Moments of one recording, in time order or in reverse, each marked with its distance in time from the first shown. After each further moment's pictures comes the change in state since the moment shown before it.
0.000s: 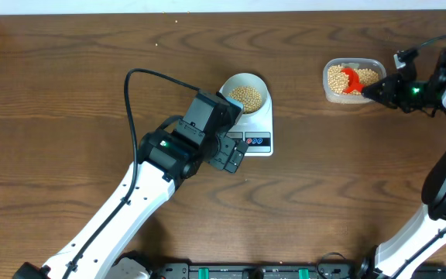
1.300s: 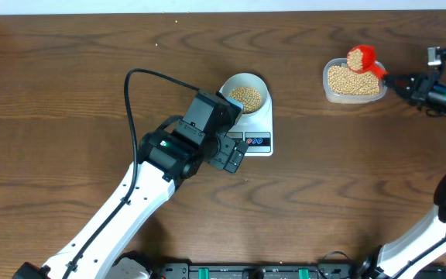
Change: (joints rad) left arm 0.000 0.000 0.000 0.000 0.000 0.000; right arm -0.124 0.000 0.000 -0.020 -0.472 -0.071
